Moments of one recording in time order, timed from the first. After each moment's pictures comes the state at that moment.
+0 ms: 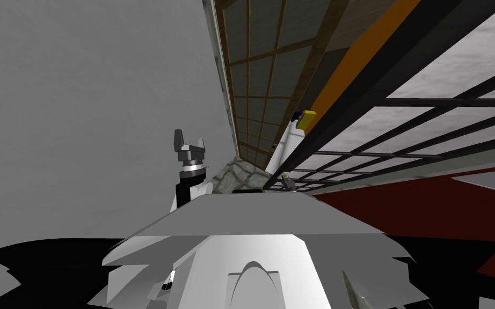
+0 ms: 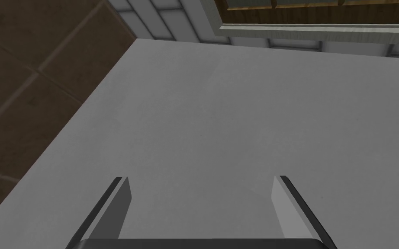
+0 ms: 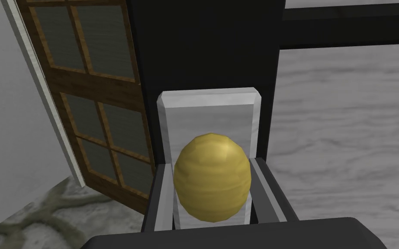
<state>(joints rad) 0.20 -0.57 0.57 -0.79 -0.71 -1.11 -1.65</state>
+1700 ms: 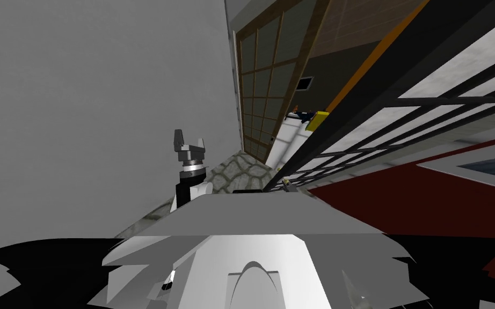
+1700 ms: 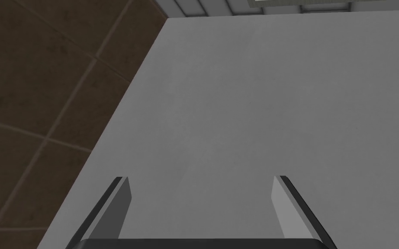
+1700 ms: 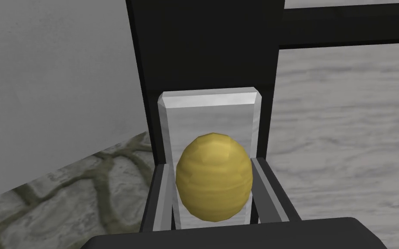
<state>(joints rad) 0.24 -0.64 0.70 -0.75 -0.65 -1.26 -1.73</state>
